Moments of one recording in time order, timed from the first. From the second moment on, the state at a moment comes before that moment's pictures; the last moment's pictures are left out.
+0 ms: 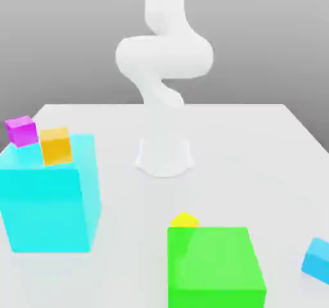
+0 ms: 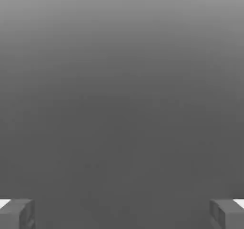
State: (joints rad) arm 0.01 -0.71 0.04 -2.30 -0.02 2.33 0.79
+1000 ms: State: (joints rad) arm 0.30 0.38 0.32 -2.34 -0.28 2.69 0.75
